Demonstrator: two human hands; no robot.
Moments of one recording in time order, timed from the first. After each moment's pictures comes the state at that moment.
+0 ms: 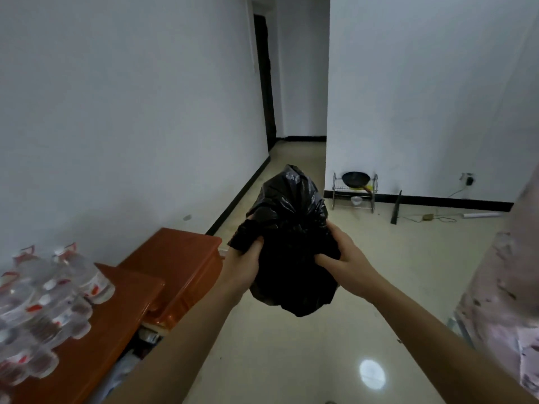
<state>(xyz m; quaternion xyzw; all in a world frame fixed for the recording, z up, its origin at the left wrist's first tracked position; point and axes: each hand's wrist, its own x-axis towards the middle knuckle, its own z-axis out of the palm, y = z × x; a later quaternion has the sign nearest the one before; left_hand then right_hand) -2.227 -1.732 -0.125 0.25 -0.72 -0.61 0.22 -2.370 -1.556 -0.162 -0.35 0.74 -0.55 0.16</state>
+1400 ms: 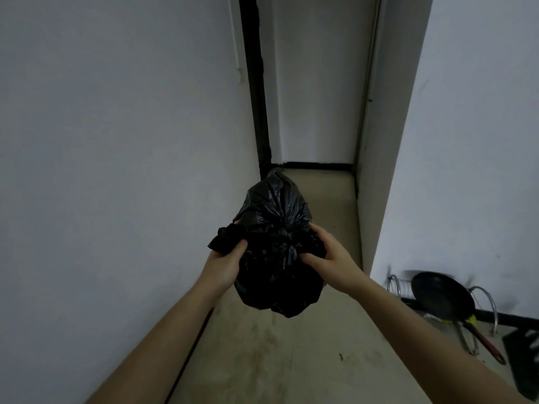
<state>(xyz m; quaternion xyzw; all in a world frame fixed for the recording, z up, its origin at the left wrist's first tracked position) -3.290 -2.579 -0.128 0.26 -0.69 -0.63 0.21 -3.443 -2.396 -0.171 -0.33 0.75 -0.54 0.16</state>
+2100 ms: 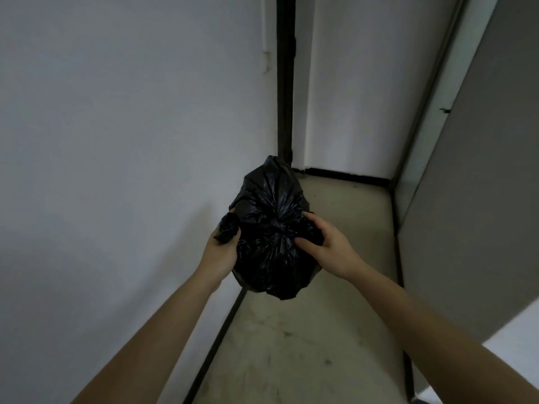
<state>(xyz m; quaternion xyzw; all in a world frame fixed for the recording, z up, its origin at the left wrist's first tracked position) -3.715 -2.947 -0.134 0.30 -0.67 -0.62 0.27 -3.881 -2.780 -0.156 -0.40 0.76 -0.49 0.14</state>
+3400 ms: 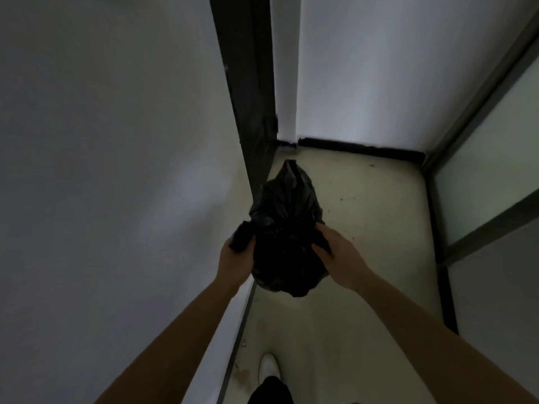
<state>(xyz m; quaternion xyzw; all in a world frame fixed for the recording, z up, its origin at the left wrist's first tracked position) -4.520 -3.409 -0.301 0.40 -0.66 -0.62 0.13 -4.655 -3.228 -0.337 -0.32 0.85 -0.36 0.23</state>
